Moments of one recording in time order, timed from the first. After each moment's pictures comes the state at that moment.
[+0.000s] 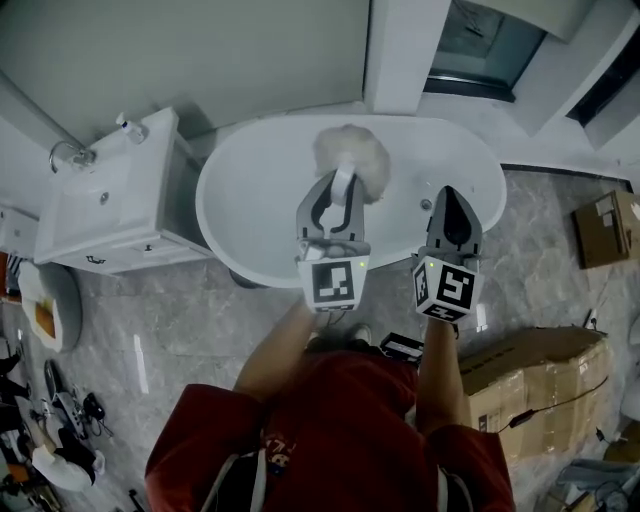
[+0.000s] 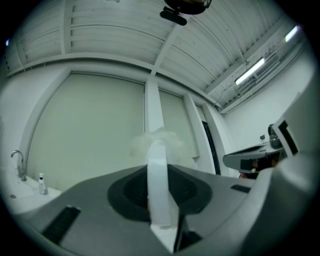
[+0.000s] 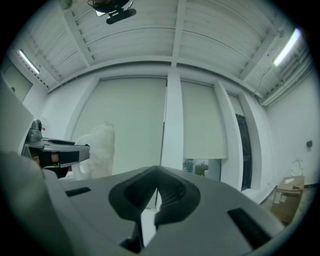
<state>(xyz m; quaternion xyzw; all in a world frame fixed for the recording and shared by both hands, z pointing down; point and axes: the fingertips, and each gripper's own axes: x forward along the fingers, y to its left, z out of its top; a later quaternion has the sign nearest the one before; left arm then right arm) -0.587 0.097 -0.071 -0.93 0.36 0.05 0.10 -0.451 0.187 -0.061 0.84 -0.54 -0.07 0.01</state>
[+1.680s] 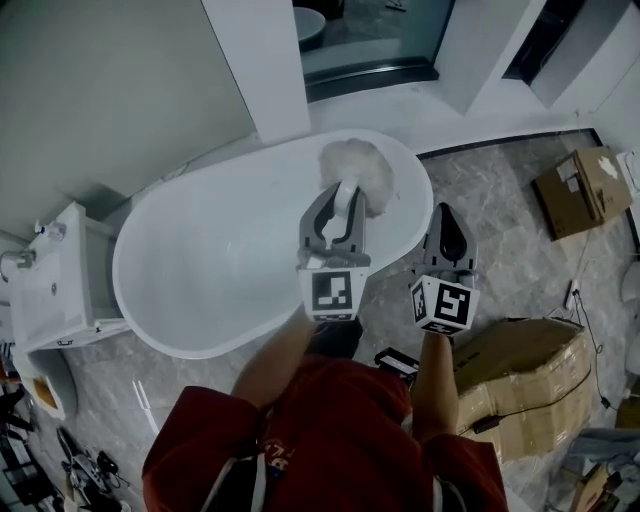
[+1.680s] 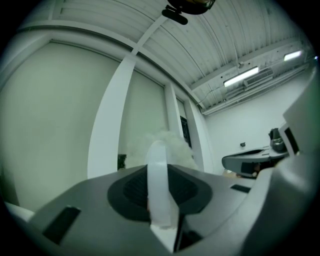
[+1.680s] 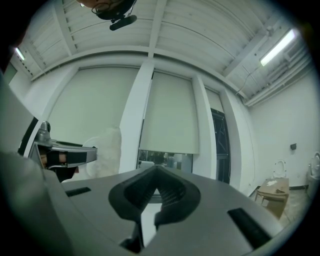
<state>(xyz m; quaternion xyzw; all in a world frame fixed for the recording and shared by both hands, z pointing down) -0.197 0.150 -0.024 -0.97 0.23 0.04 0.07 -0.098 0.267 -0.015 0.89 -0.46 -0.05 0.02</state>
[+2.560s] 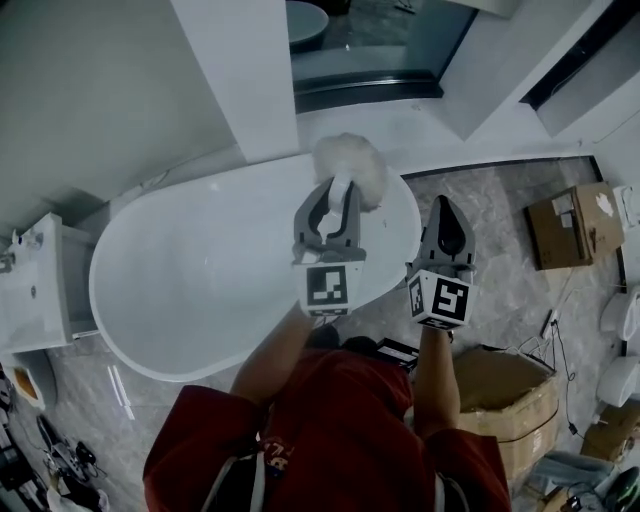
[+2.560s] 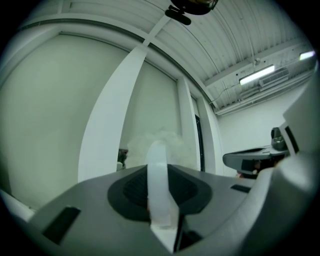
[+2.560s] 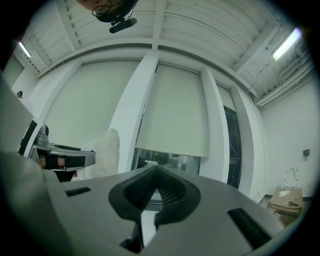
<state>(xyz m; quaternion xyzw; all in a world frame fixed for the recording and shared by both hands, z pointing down) -0.088 0.037 -0.017 -0.96 0.27 0.05 0.03 0.020 0.148 -0.030 0.87 -0.49 -0.07 0.05</state>
